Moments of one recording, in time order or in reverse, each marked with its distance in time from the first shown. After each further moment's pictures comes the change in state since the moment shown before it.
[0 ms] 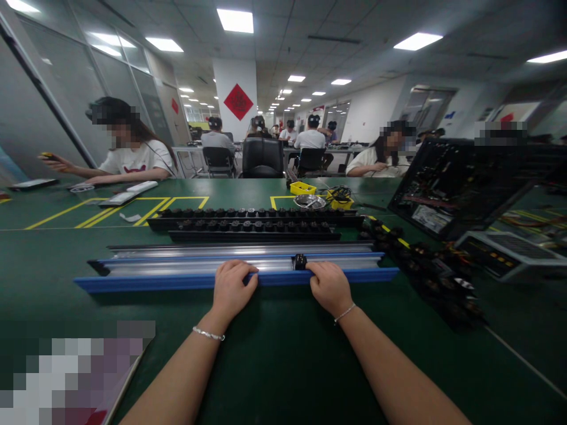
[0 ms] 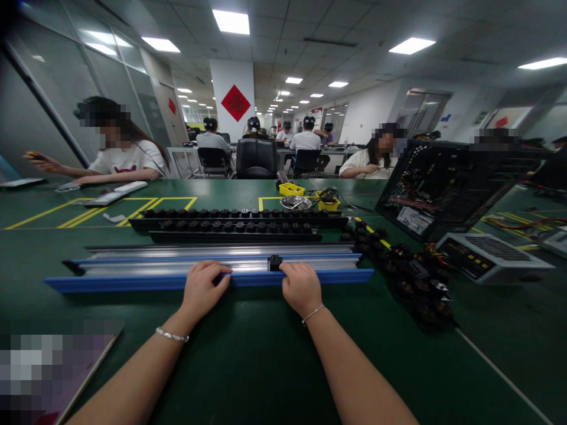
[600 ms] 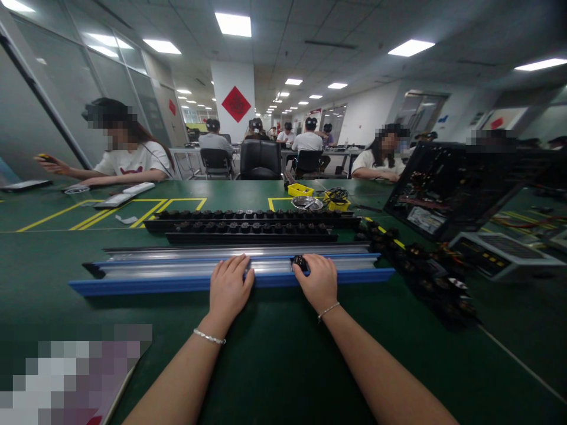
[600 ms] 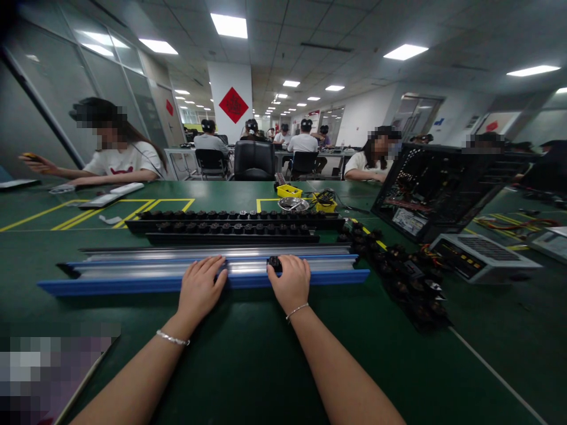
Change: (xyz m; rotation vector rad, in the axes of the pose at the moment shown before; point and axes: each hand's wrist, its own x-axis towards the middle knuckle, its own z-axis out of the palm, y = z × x) left_hand 0.000 0.003 0.005 0.169 0.046 -0.029; right_hand 0.013 -0.022 0.014 0.083 0.146 0.282
